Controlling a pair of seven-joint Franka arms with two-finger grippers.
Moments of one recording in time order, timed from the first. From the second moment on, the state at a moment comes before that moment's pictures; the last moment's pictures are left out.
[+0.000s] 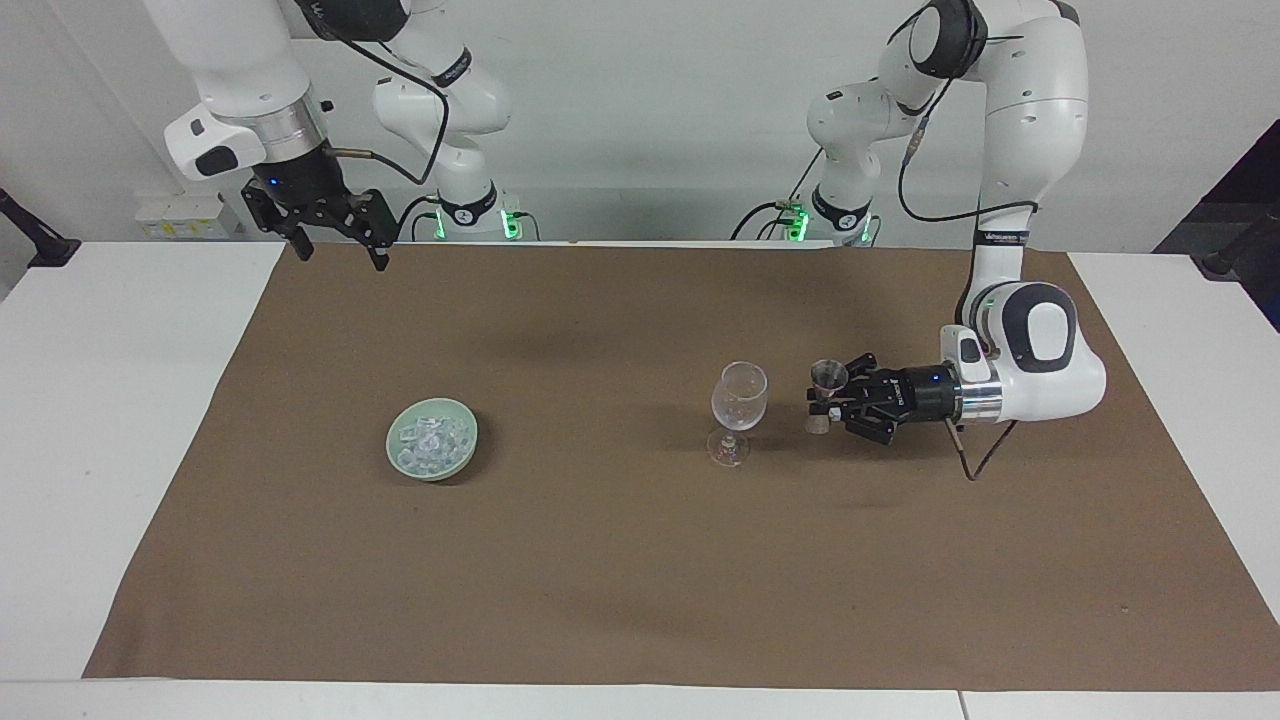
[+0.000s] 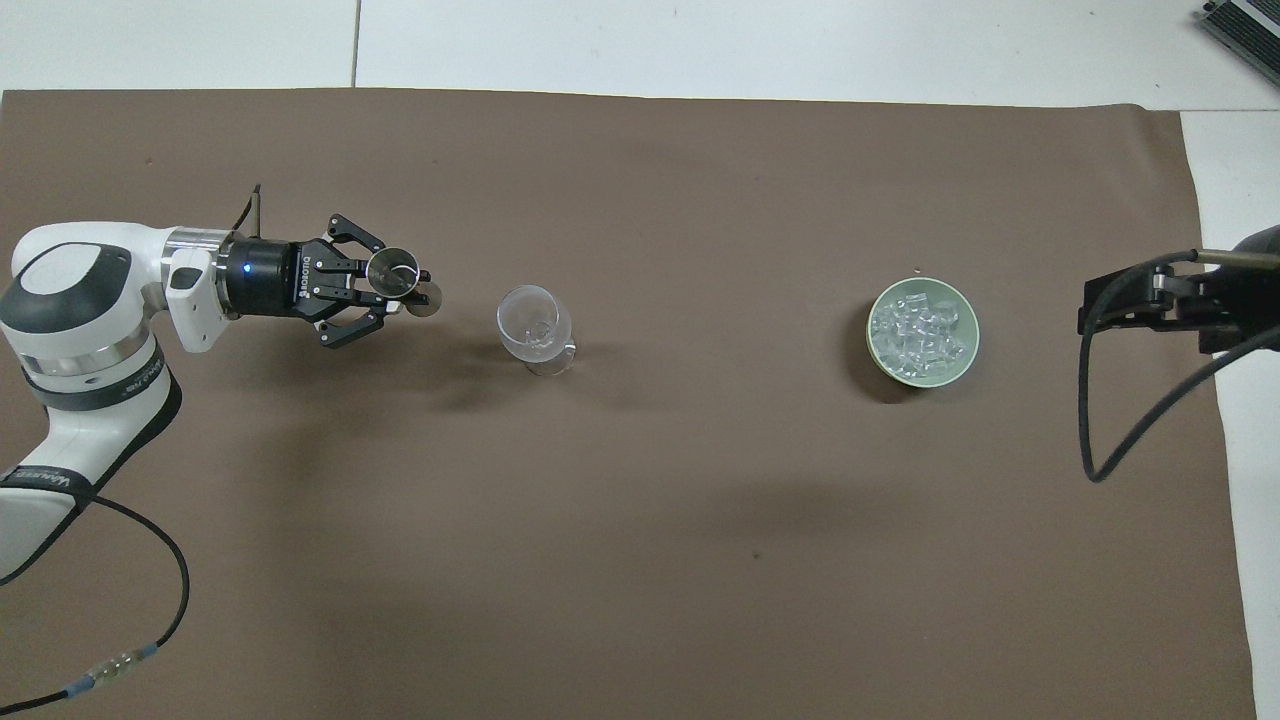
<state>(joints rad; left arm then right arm) 0.20 0.43 -0.22 -1.84 -1.31 1.68 2.30 0.02 0.00 0.02 -1.52 -0.02 1.51 0.21</state>
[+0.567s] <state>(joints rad) 0.16 0.34 -0.22 -1.91 -1.32 1.77 2.30 0.02 0.00 0.02 -1.52 -0.02 1.51 0.21</state>
